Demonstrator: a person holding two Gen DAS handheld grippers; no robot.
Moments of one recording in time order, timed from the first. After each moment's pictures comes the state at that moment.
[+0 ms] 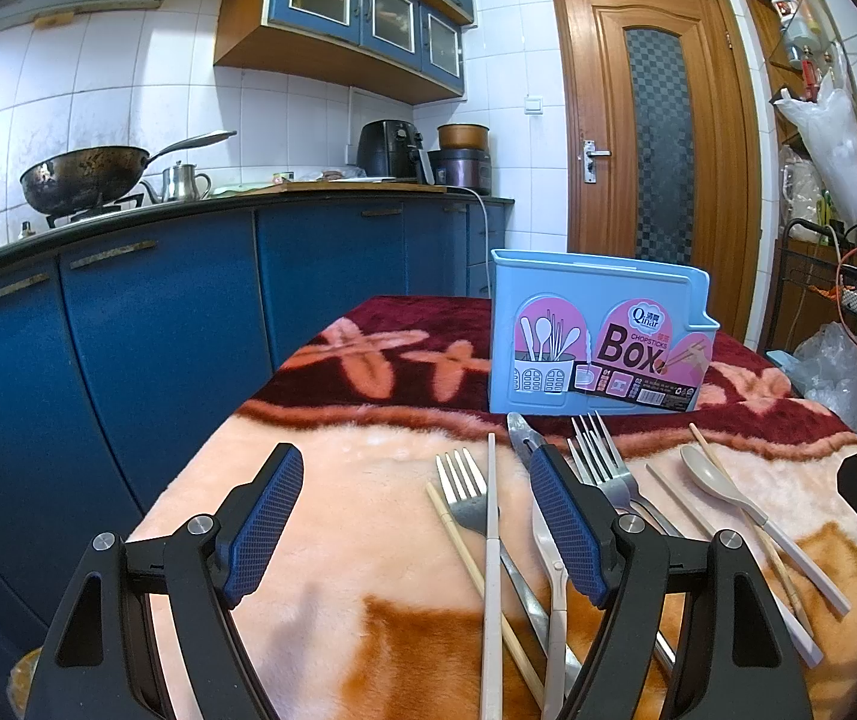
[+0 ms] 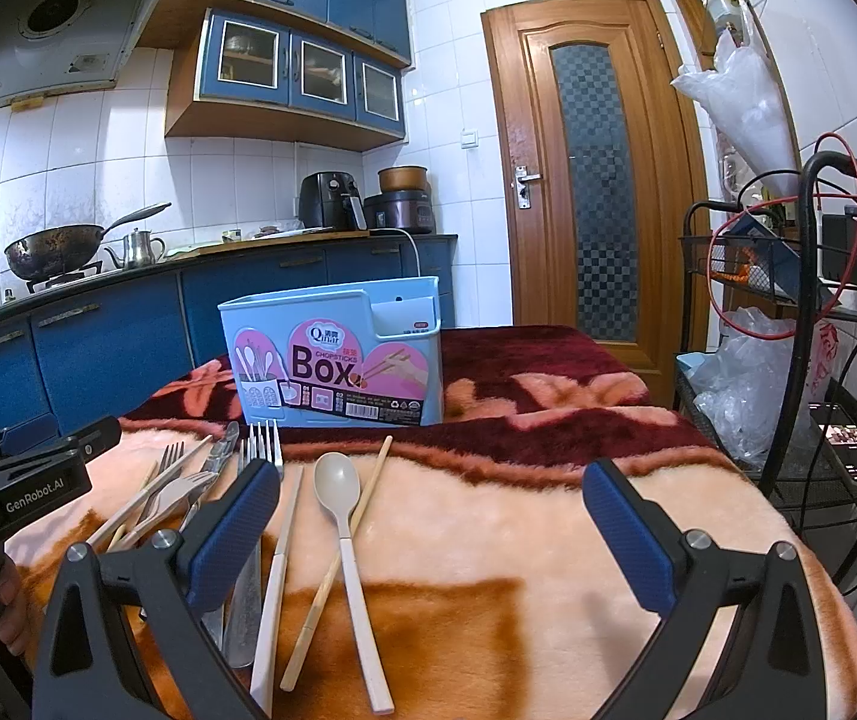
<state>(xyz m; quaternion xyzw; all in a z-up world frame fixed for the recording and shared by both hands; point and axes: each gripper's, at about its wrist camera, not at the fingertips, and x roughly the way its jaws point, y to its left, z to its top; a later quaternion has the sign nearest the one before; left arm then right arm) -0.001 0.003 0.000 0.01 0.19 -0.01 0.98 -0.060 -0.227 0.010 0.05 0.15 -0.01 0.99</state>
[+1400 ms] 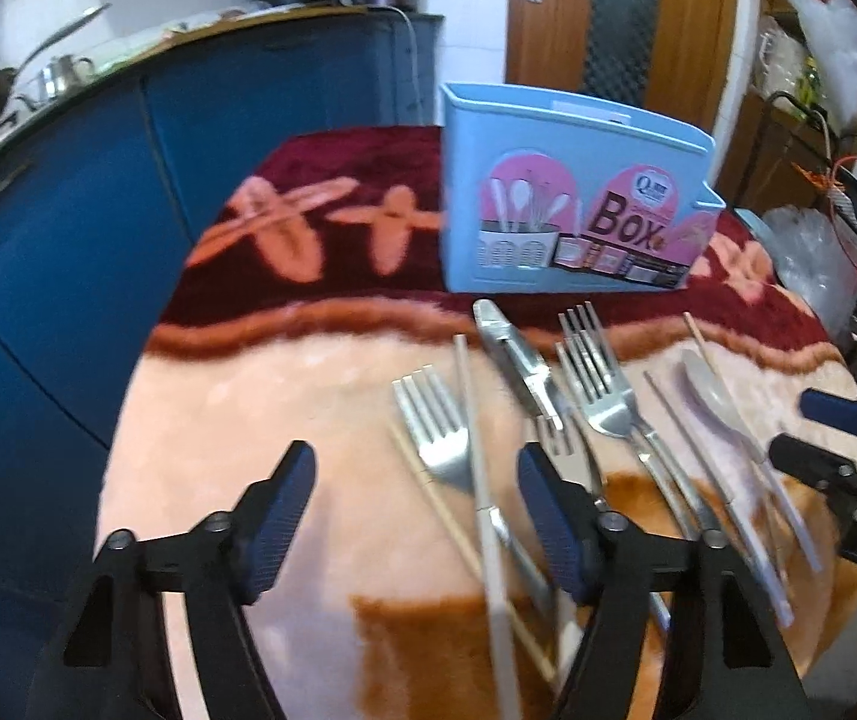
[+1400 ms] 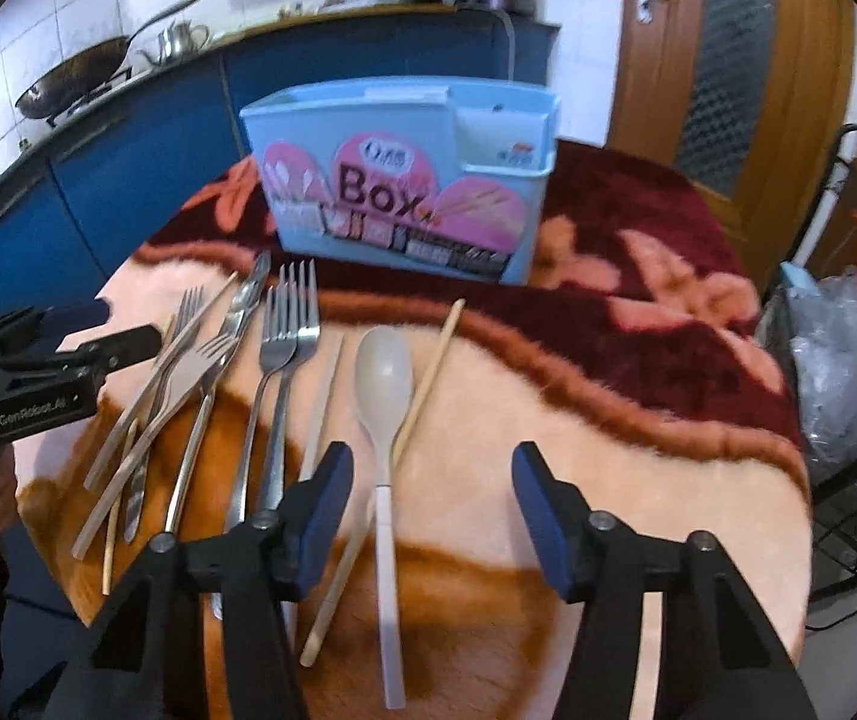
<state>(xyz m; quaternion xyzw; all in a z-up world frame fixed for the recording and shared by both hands) 0.079 0.000 0.007 0.05 0.44 -0.10 0.89 0.030 -0.214 0.020 -0.01 0.45 0.11 0.89</state>
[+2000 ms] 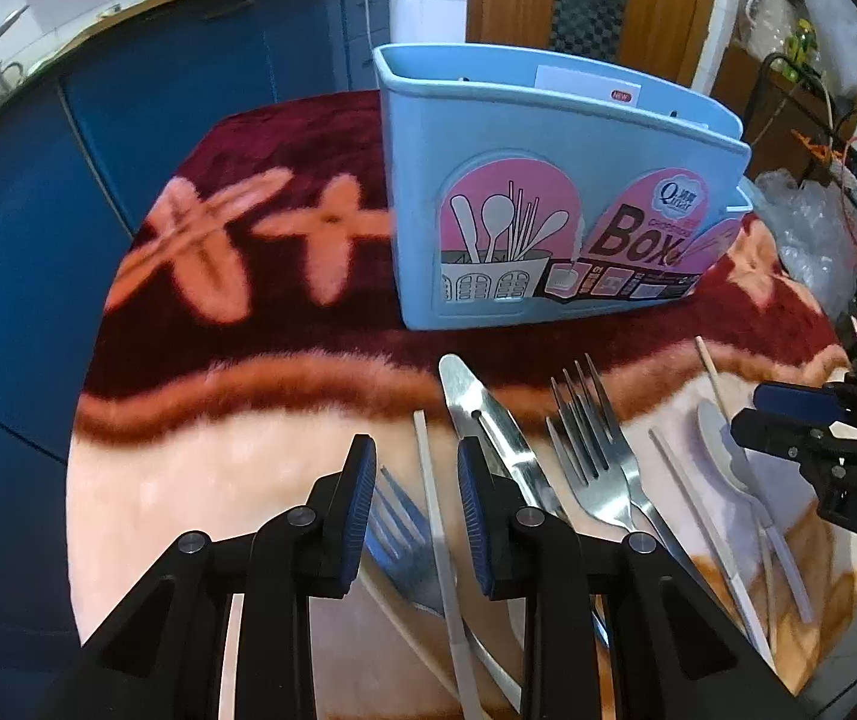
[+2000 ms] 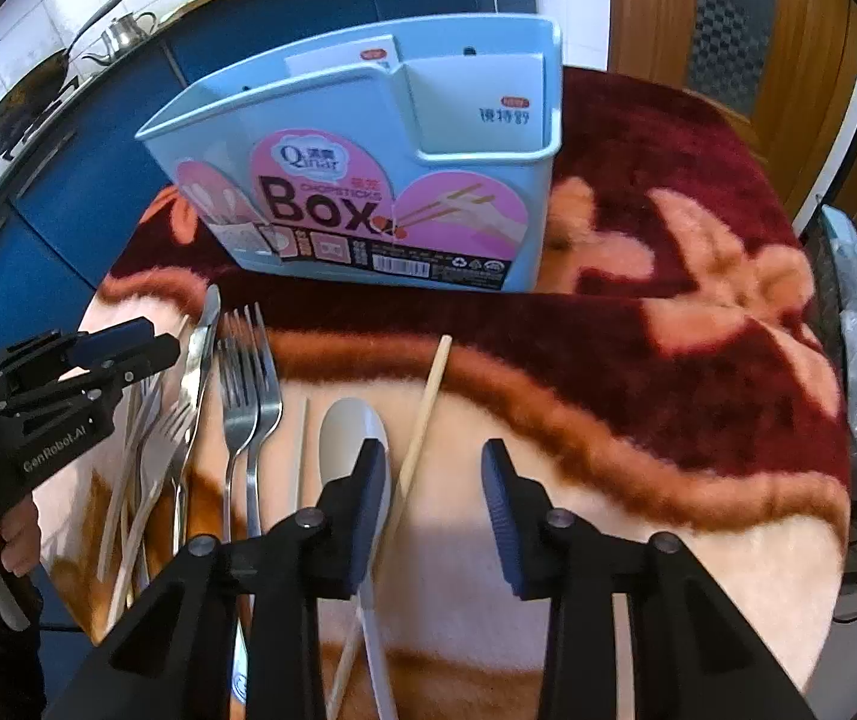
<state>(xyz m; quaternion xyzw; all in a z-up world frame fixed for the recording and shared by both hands) 0.144 -0.030 0.002 0.08 0.49 -0.14 0.86 0.101 -0.230 0.015 0.04 0.53 0.10 0.84</state>
